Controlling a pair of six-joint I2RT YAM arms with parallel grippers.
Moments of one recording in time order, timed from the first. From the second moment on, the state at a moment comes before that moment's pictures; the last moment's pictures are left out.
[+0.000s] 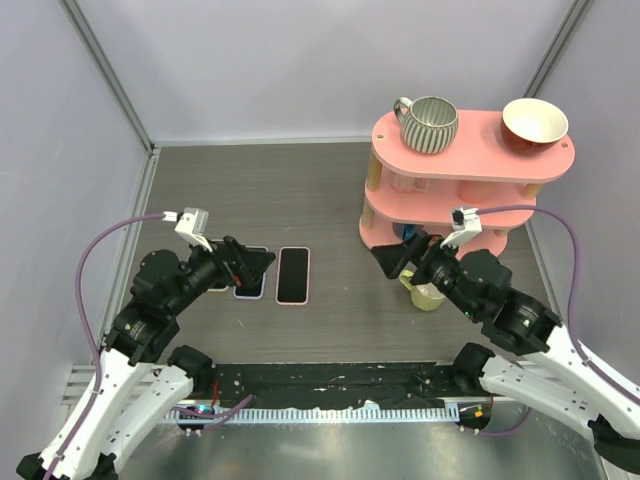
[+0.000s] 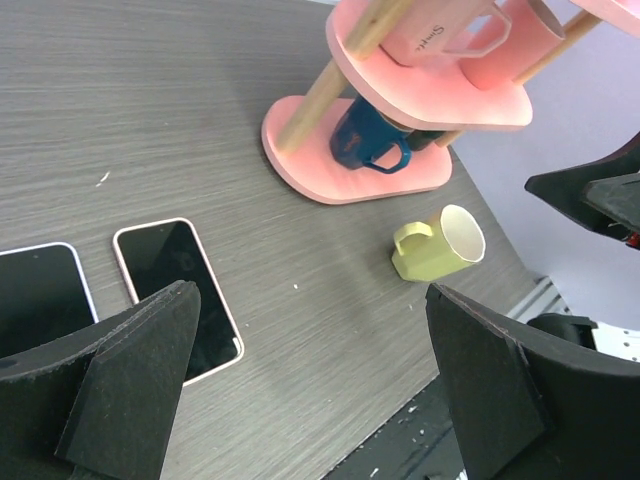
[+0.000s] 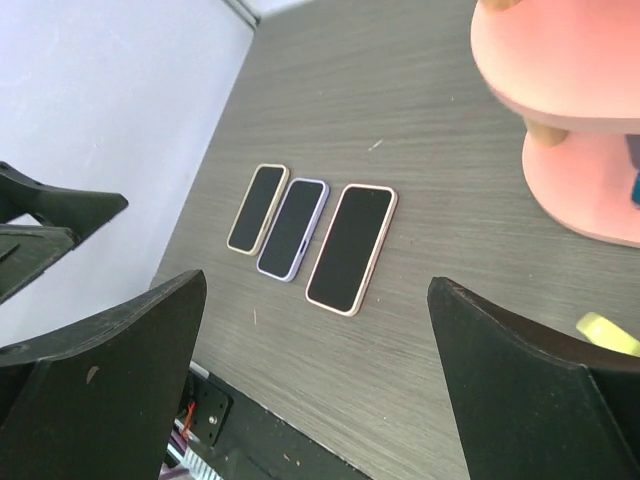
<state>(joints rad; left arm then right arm) -0.47 0.53 0.75 -0.39 0.17 -0.51 0.87 0.66 0.81 -0.39 0.29 0.72</state>
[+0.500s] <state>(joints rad) -0.47 0.45 0.72 -0.36 0.22 -0.55 0.87 0.56 0.79 -0.45 0.33 0.68</state>
